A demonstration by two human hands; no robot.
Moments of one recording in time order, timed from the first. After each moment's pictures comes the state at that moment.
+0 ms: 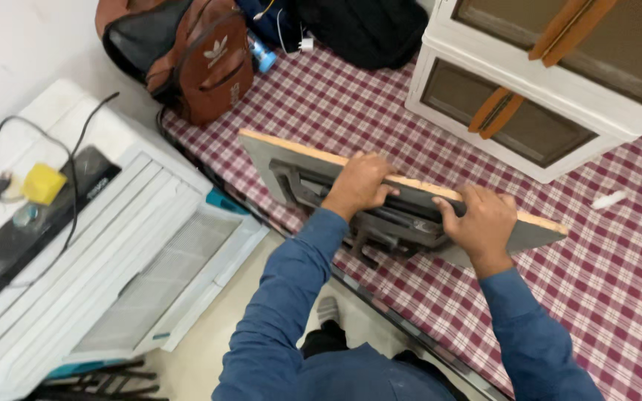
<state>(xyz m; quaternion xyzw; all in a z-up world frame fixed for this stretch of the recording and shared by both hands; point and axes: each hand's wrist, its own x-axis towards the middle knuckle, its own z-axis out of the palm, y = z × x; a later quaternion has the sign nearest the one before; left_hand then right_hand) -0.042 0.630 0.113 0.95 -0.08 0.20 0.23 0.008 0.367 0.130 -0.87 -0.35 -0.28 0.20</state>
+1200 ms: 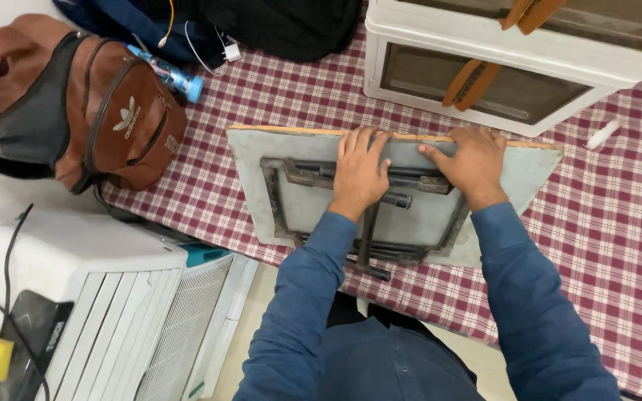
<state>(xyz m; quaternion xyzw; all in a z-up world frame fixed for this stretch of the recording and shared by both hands) 0.075 0.657 0.089 0.95 -0.03 0.19 0.25 0.163 0.435 0.061 -0.95 -0.22 -0.16 0.15</state>
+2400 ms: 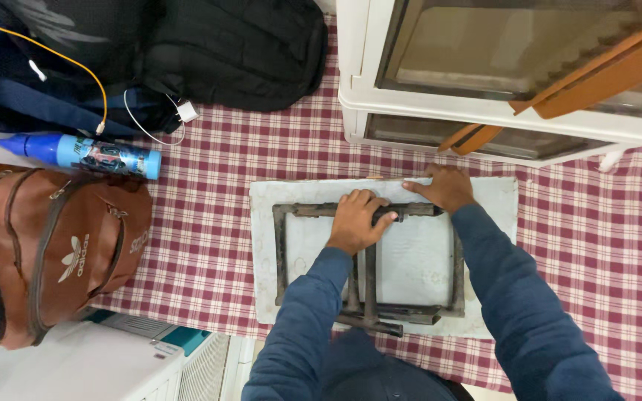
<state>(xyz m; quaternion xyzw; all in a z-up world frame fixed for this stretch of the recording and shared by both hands) 0.208 0.702 -0.034 0.92 -0.14 0.07 0.36 0.324 0.467 -0.095 -0.97 -0.11 0.15 0.14</state>
